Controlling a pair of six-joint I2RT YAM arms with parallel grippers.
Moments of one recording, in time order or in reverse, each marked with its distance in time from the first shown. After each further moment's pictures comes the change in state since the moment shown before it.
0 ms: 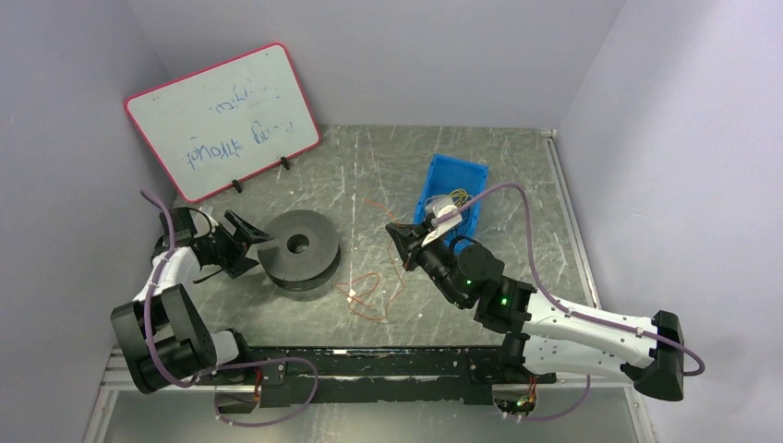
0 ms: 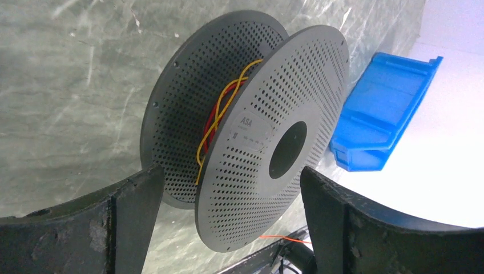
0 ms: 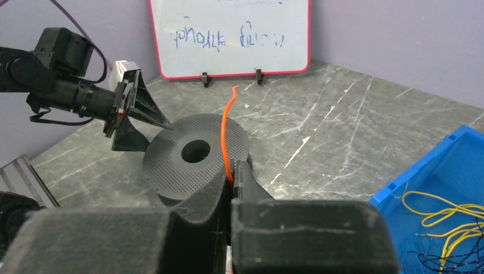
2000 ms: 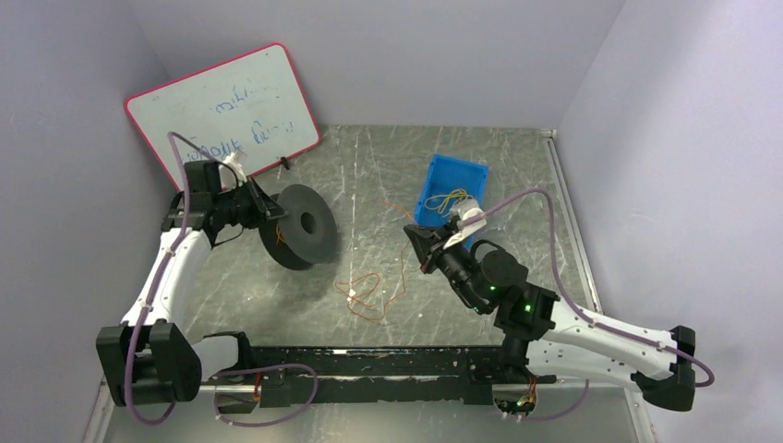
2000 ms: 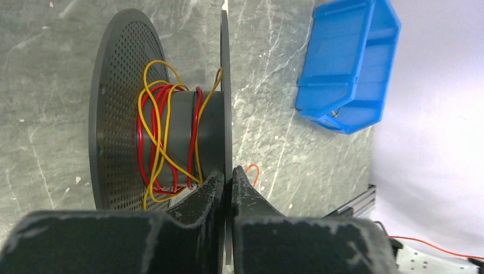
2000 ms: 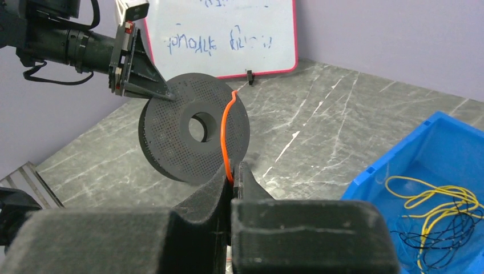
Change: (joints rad) left arm -0.333 -0.080 0.293 -0.072 -0.068 0.030; right arm -0.006 -0.130 -0.015 -0.107 0.021 0.028
